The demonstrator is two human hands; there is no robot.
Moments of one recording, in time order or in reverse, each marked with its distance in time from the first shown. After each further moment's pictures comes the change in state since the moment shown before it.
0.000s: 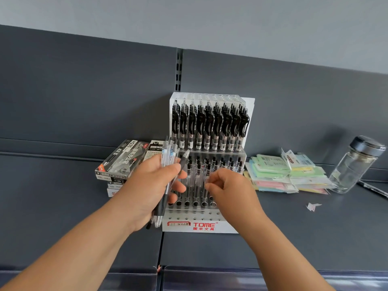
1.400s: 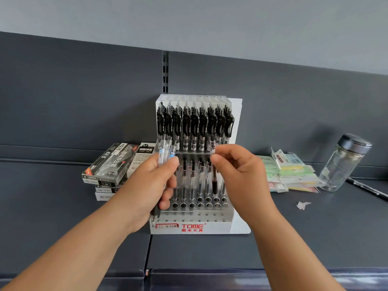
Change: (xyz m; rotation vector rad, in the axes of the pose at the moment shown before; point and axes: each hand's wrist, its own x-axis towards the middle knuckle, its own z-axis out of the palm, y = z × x) left_hand 0.001 0.001 0.021 0.050 -0.023 -0.032; right_hand 0.004 -0.002 -0.037 0.669 0.182 -0.144
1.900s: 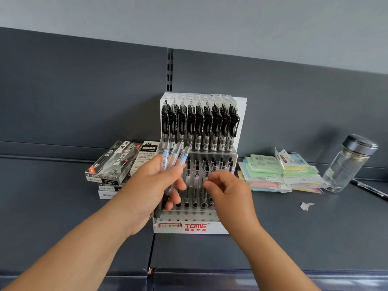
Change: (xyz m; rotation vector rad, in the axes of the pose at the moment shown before) left_hand -0.002 -0.003 -0.008 0.003 -0.074 0.039; right_hand -0.017 0.041 0.015 -0.305 -0.052 0.149
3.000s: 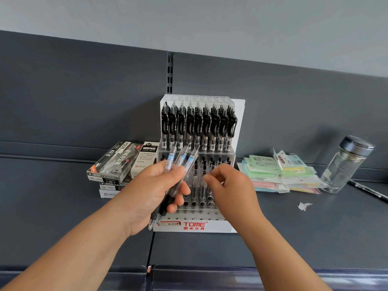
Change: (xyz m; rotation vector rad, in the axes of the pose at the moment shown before) left_hand -0.012 0.007 0.007 -0.054 -0.042 -0.100; right_hand 0.003 -0.016 -0.014 -0.314 -0.034 -0.069
